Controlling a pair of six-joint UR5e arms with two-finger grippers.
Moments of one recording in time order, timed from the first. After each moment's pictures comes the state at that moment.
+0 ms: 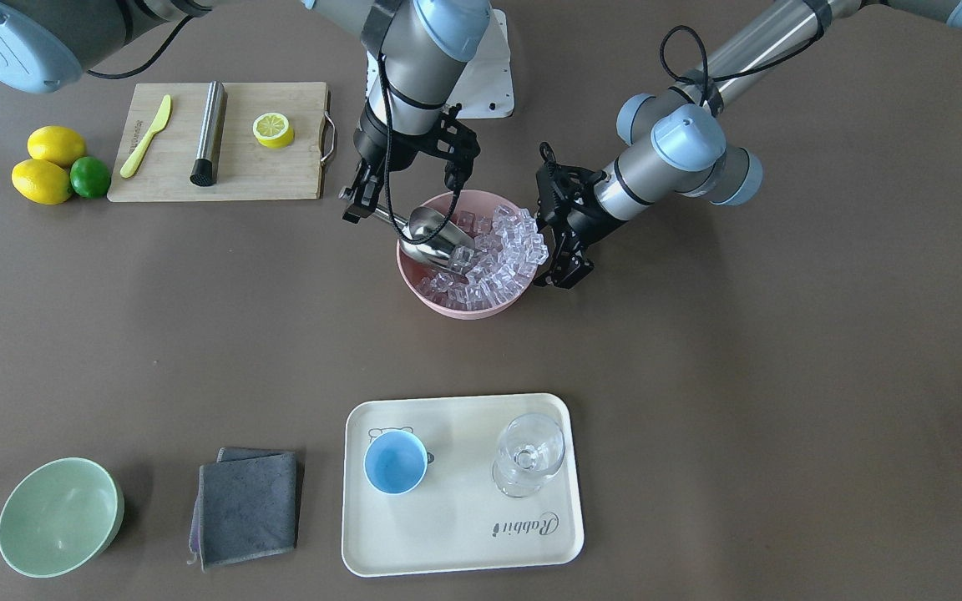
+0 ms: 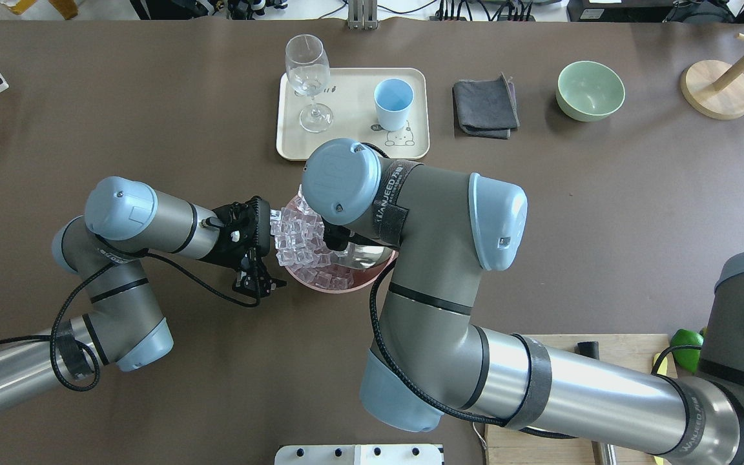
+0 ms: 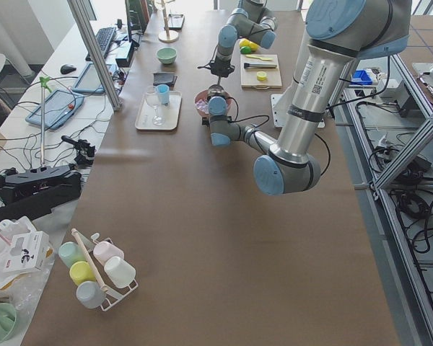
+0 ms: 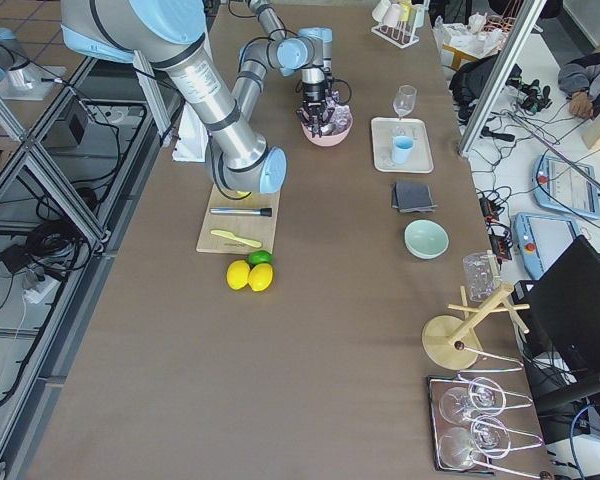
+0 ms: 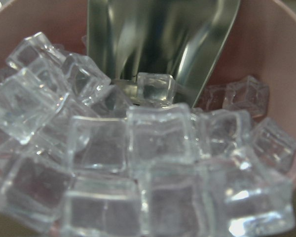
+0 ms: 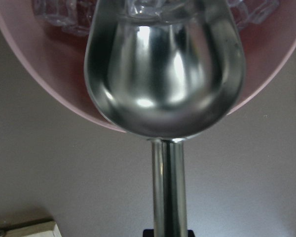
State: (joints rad) left arm -0.57 -2.01 -1.45 -2.57 -2.06 0.09; right arm 0.44 -0.69 1.72 -2.23 1.61 -0.21
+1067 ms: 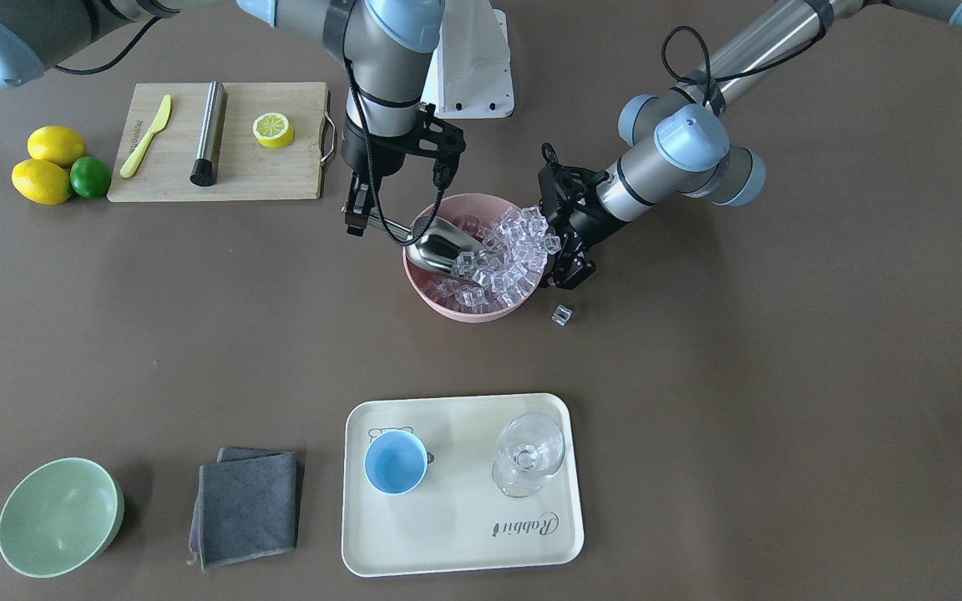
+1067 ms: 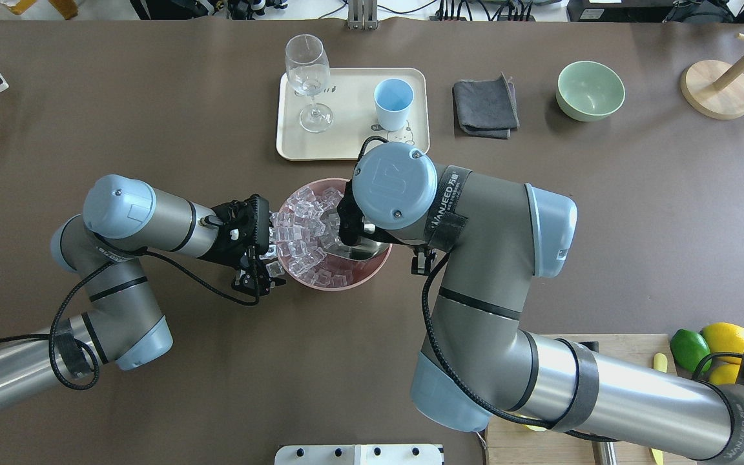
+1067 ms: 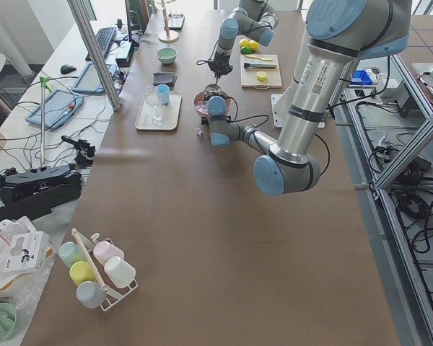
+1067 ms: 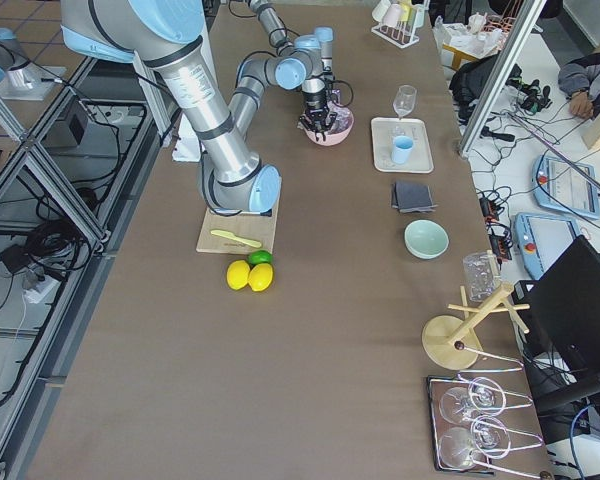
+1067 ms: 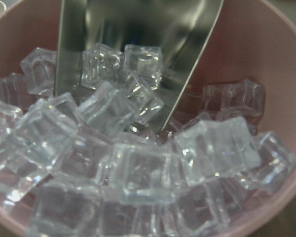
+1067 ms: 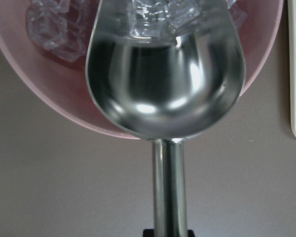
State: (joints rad) left arm -0.57 -2.01 -1.45 -2.57 -2.06 0.09; right arm 0.47 -0.83 1.81 -1.98 1.63 -0.20
